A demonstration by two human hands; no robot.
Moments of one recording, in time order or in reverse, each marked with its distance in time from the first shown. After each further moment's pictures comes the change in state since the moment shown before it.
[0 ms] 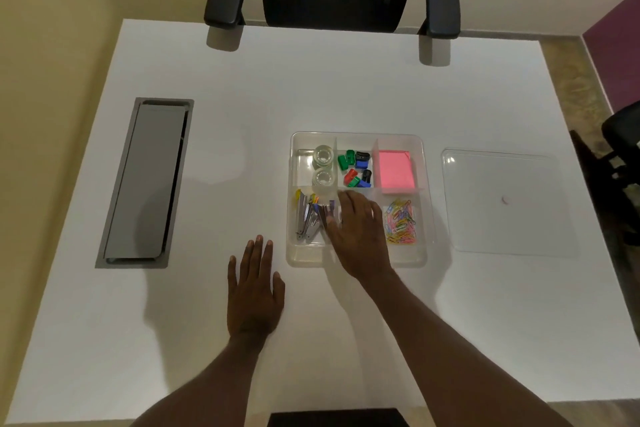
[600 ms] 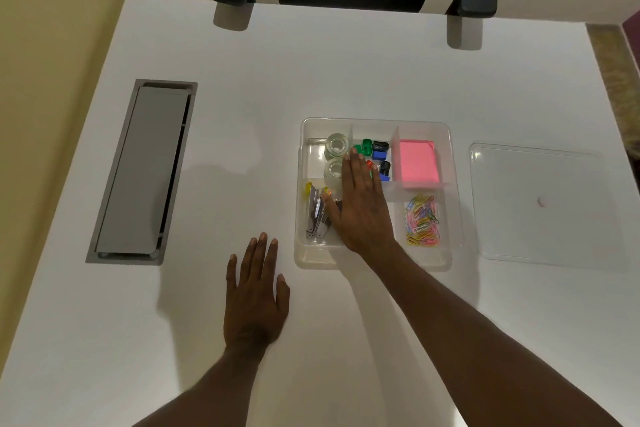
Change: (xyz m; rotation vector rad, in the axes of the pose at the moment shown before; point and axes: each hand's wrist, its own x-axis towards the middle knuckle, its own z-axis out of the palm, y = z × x) left_hand 0.002 -0.009 0.015 0.012 0.082 0.028; right_hand 0.053 -0.001 0.033 0.025 -0.165 0.018
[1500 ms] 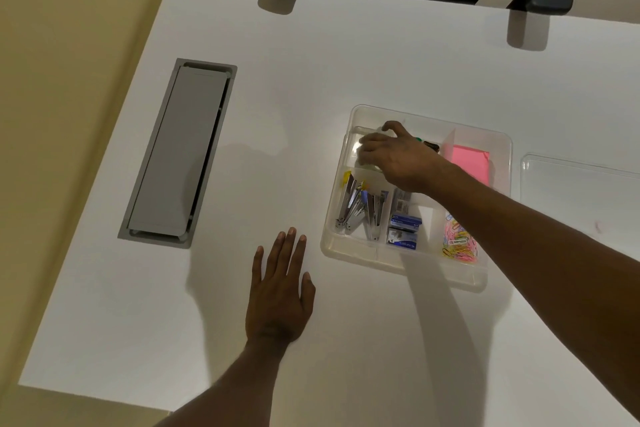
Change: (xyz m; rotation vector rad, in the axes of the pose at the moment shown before) left_hand -0.001 -0.001 0.004 -0.040 -0.010 -0.023; right_hand 0.114 0.020 -0.052 -0.403 -0.280 -0.743
